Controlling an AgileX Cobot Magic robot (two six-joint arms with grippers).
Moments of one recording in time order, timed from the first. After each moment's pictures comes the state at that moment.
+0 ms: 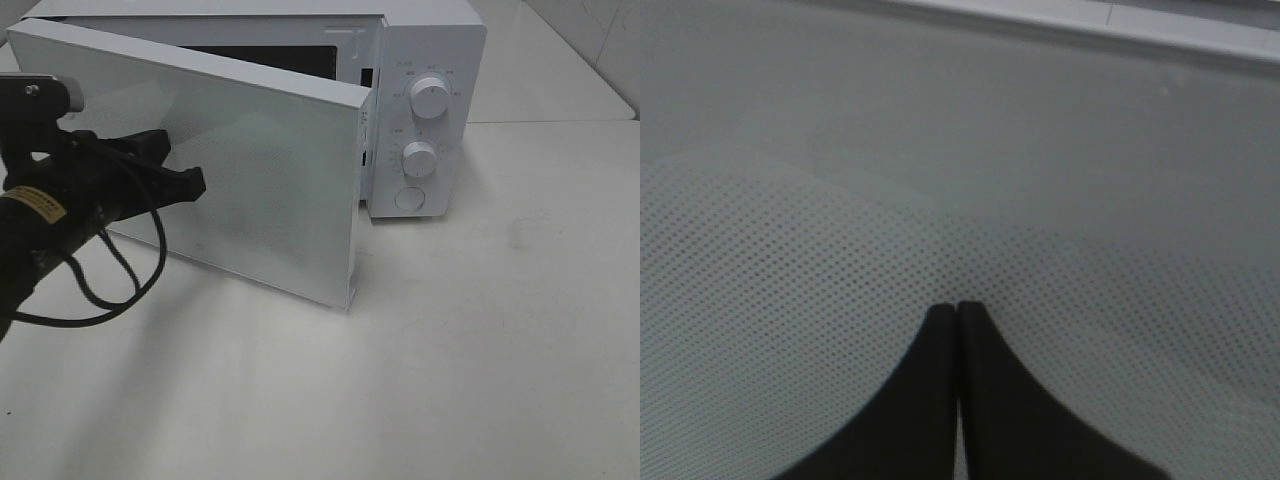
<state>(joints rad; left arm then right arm) -0.62 1.77 -0.55 -0.27 -1.02 0.02 0.06 0.00 -0.51 -0.12 1.04 0.13</state>
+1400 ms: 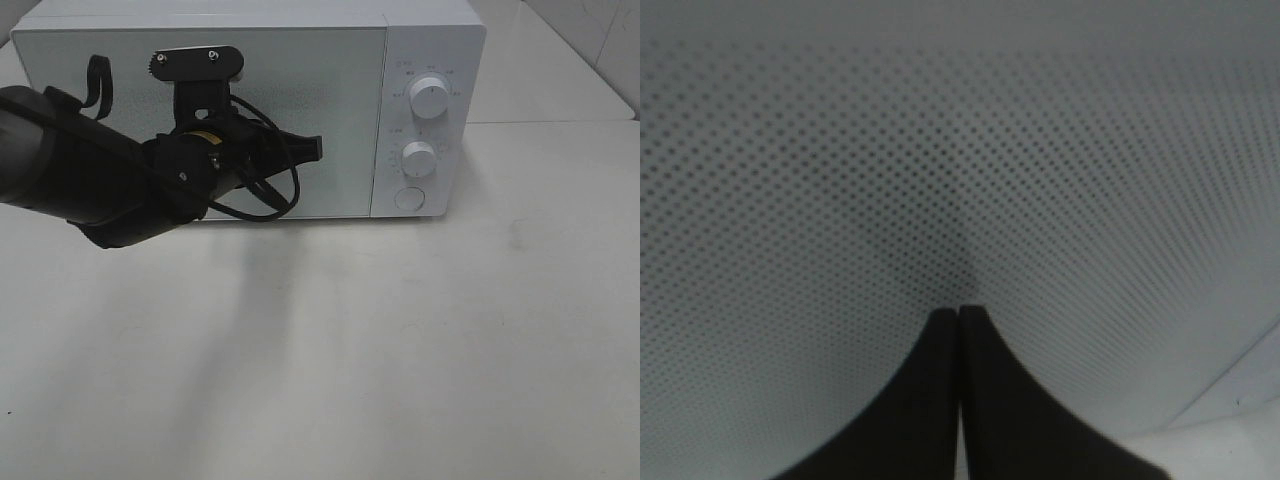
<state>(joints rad) -0.71 2.02 -1.07 -0.73 -0.59 0.38 0.06 0.00 -0.51 -0.12 1.04 0.13</state>
